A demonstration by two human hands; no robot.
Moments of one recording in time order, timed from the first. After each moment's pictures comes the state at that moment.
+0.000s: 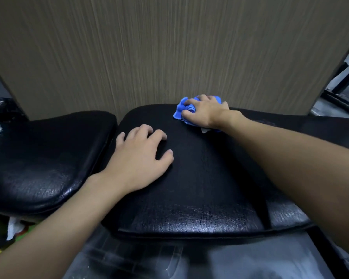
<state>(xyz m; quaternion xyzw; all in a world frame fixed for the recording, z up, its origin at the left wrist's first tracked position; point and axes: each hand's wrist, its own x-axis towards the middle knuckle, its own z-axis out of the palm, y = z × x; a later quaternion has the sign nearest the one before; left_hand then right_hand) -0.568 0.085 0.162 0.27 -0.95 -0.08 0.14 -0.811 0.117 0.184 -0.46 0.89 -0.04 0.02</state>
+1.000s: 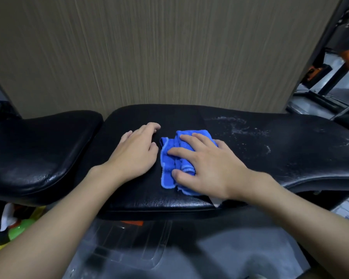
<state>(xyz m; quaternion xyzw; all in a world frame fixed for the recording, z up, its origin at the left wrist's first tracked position) -0.592 0.119 0.166 0.25 -0.93 -0.18 0.18 -0.701 0.291 0.181 -0.59 0.81 -0.06 0.00</state>
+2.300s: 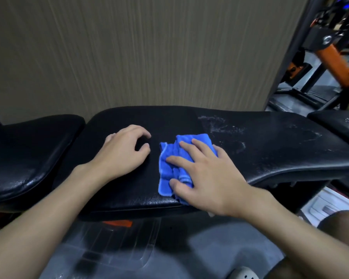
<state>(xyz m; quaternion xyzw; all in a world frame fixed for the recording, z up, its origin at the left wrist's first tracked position) -0.601 0.136 0.175 0.22 -0.94 -0.16 0.20 -0.701 0.341 0.175 -0.56 0.83 -0.07 -0.04</state>
